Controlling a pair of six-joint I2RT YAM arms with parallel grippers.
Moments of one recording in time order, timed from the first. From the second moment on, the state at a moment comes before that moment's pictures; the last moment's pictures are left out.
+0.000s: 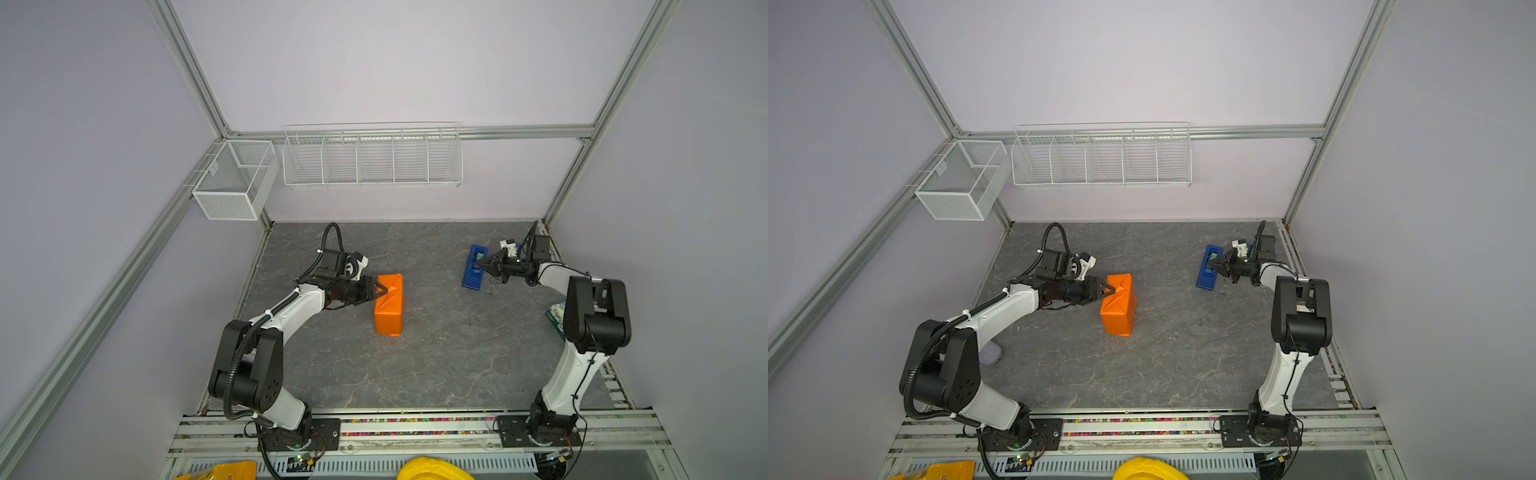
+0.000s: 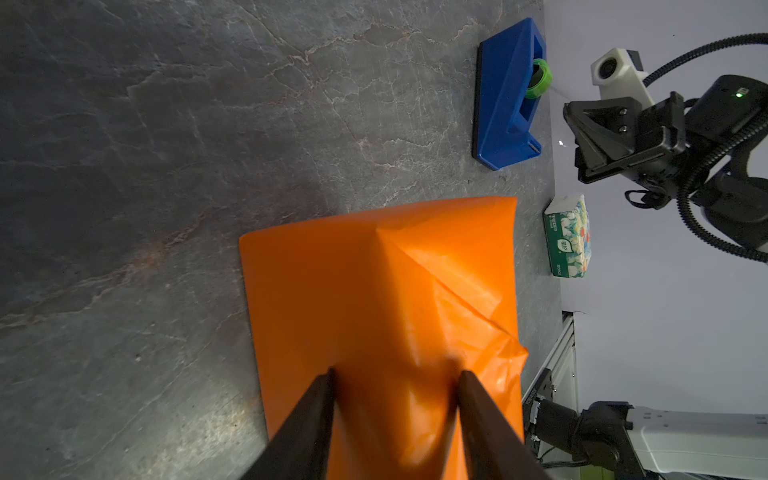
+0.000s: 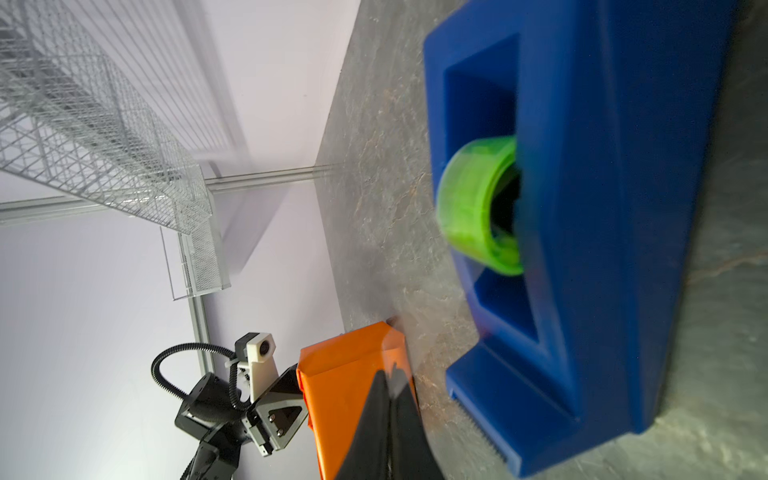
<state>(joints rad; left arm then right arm) -0.33 1.57 1.00 -0.35 0.65 -0.44 -0.09 1.90 1.19 -0.12 -0.99 0.82</state>
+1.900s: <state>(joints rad) -0.54 1.79 1.32 -0.58 0.68 -0.09 0.52 1.67 1.44 -0.86 -1.05 0.12</state>
